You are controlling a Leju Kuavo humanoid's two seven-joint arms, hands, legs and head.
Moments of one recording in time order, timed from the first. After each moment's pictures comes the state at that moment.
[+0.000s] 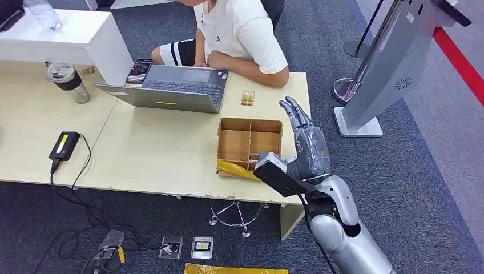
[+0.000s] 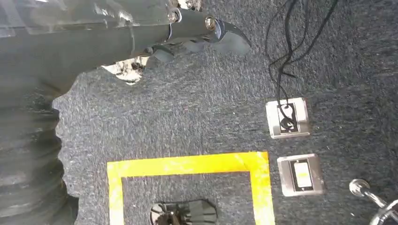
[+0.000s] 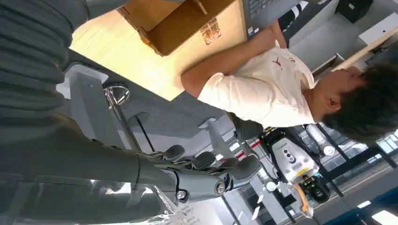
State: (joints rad) left arm -0.21 0.21 -0.26 -0.27 0.02 0.21 -0.04; right arm -0.36 -0.13 0.44 -1.53 1.06 -0.23 -0.01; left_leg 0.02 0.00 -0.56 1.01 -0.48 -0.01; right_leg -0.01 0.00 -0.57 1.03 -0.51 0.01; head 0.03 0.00
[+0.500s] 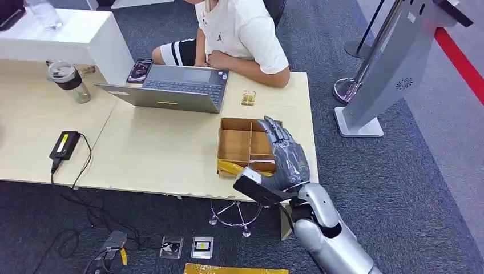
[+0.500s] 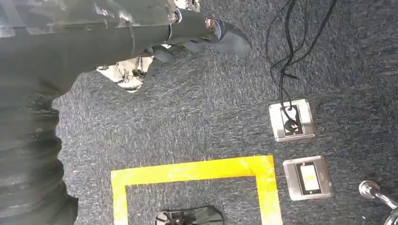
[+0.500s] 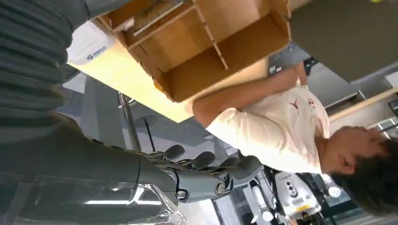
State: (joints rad) left arm -0.21 0.21 -0.26 -0.26 -0.02 0.21 -0.04; right arm -0.39 -0.08 0.52 -1.31 1.14 -0.25 -0.03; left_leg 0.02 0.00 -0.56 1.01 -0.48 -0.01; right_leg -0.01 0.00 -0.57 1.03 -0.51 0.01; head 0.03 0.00
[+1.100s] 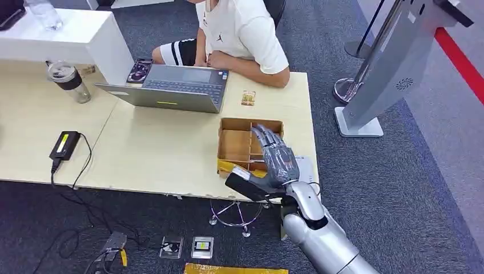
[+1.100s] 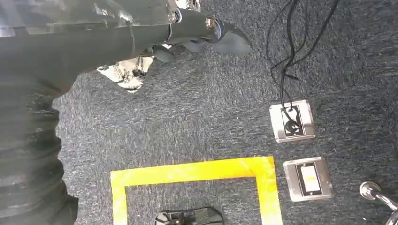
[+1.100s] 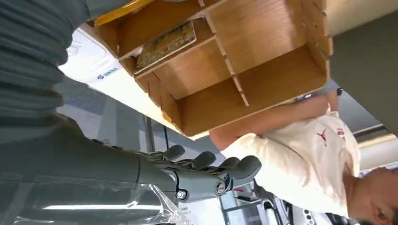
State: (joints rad) left arm -0.20 0.20 -0.26 -0.26 -0.02 0.22 -0.05; right arm -0.45 -0.03 0.56 -1.09 1.17 -0.27 0.00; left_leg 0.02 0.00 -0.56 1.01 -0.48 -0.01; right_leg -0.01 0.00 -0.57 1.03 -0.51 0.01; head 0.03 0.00
